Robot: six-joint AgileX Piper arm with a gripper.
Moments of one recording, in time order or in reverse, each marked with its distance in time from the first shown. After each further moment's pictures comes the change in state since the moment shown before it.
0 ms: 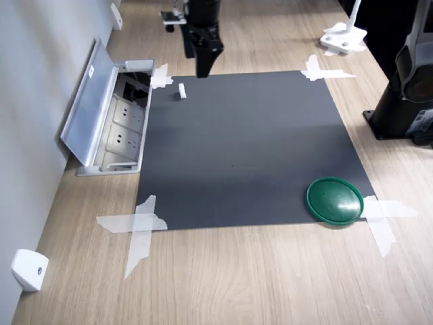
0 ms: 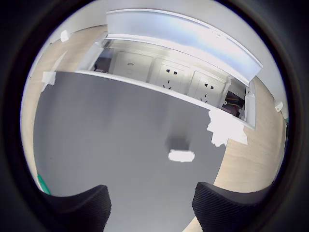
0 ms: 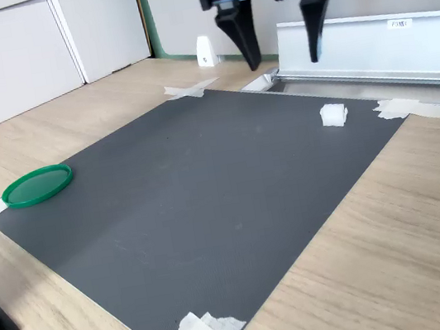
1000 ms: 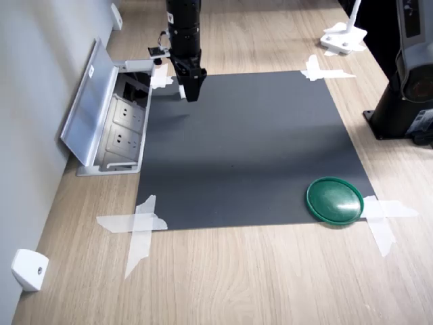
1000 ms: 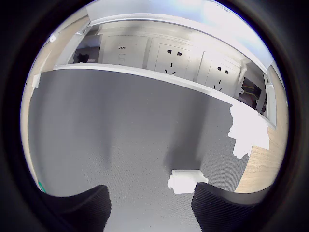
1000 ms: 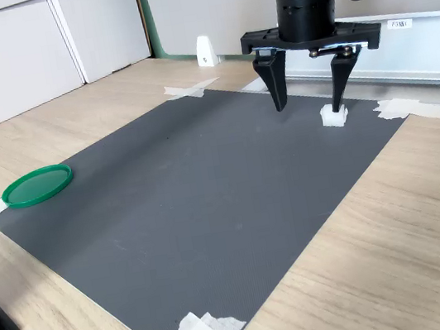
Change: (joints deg) arm -0.3 11.7 -5.8 1.2 1.4 1.0
